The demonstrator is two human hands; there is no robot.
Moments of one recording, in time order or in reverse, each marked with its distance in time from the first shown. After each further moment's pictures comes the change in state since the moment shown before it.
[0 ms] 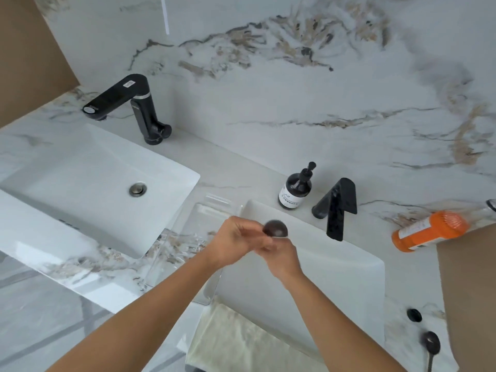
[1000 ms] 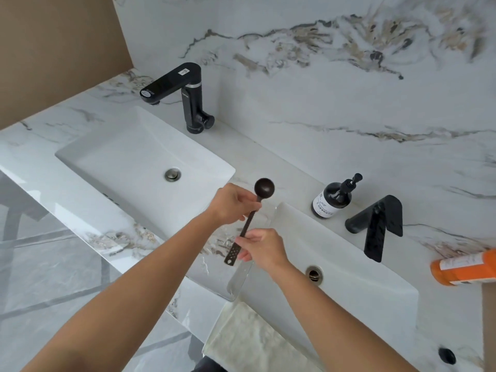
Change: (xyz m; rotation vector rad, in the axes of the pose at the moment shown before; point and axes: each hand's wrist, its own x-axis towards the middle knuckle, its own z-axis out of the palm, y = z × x) left_hand 0.026 -0.002 -0.101 0.327 0.299 -0.288; right_hand 0.004 -0.053 0.078 0.040 -0.308 0.005
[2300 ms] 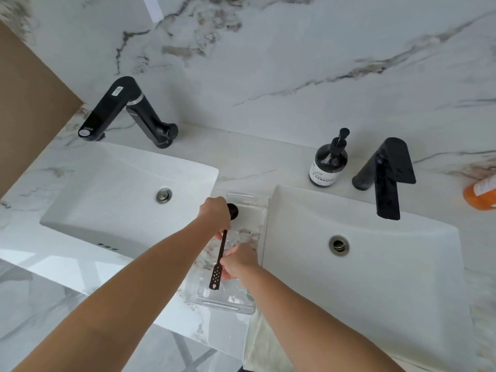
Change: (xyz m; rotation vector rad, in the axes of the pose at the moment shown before) left_hand 0.056 -0.022 0.016 0.925 -0.198 -0.410; right_hand 0.050 0.025 0.076 0.190 -0.019 0.453
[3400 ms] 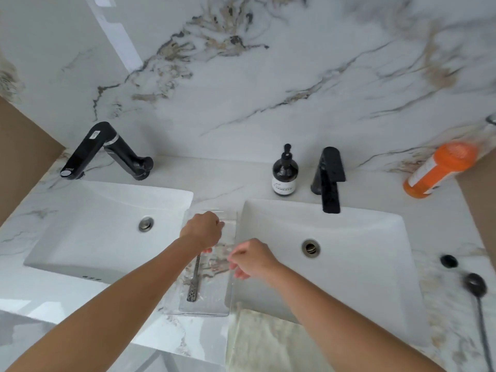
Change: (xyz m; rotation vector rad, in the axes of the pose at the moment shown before) left_hand -0.075 0.040 -0.011 0.122 0.137 0.228; right_hand -0.058 0.015 -0.108 -0.064 -0.020 -0.331
